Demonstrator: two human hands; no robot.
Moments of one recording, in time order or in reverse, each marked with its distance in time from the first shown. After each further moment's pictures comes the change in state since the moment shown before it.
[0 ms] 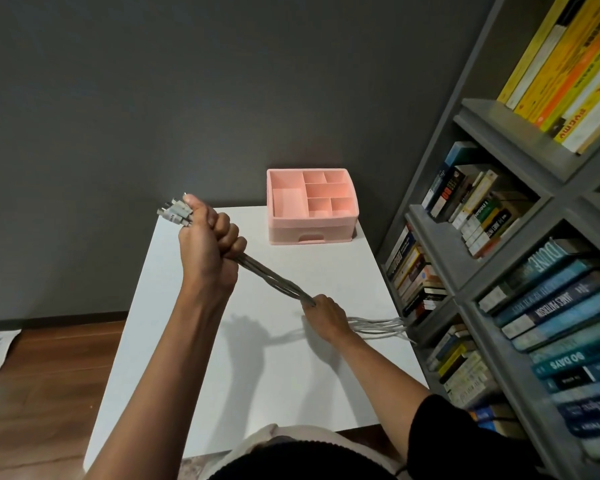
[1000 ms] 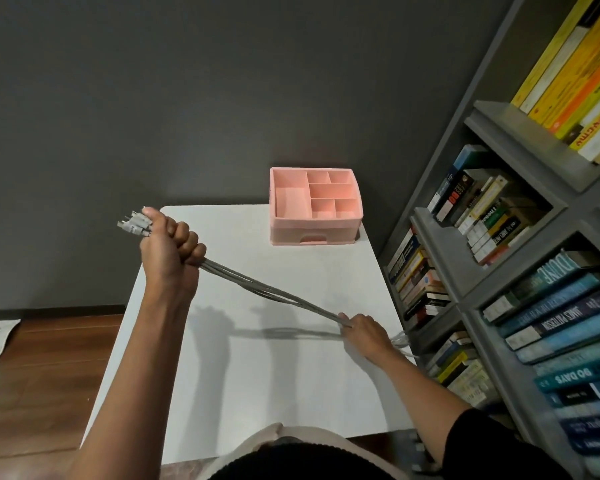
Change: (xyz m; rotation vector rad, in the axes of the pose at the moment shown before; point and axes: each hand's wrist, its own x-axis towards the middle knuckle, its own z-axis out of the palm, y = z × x) left_hand 0.037 0.006 -0.054 0.039 0.148 0.060; right_hand 0.005 0.075 -0.019 -0.152 -0.072 0.119
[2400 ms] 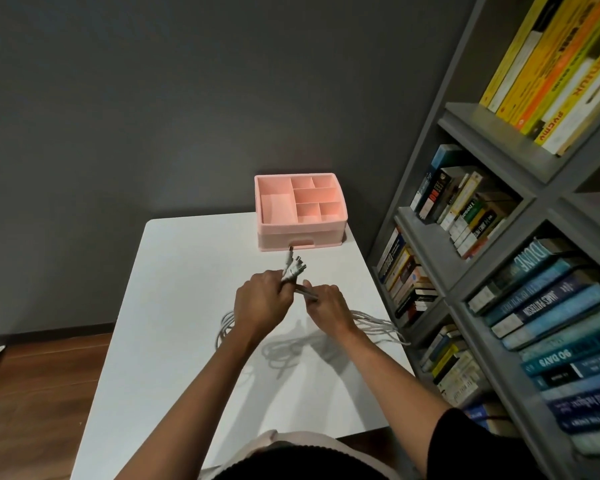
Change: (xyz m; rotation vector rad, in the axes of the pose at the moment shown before) left_hand -0.060 -0.094 0.034 1.601 -0.465 0.305; right_hand -0.021 -0.076 -0.023 0.119 0.376 -0.346
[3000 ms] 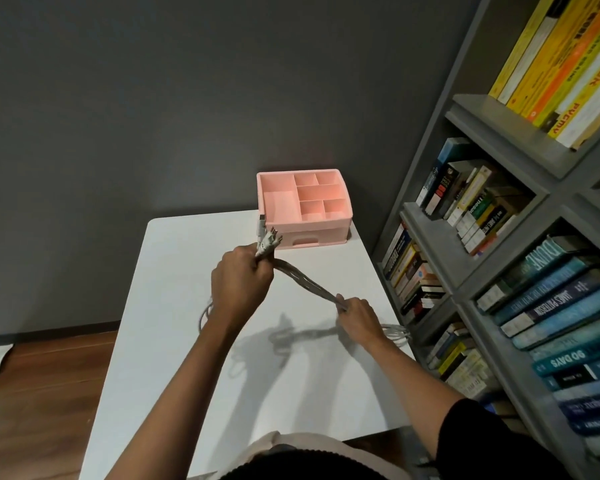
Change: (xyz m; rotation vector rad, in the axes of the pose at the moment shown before) left_hand 0.013 -0.001 -0.043 -0.169 0.206 -0.032; right_hand 0.003 0.065 0.011 -0.033 -0.121 0.309
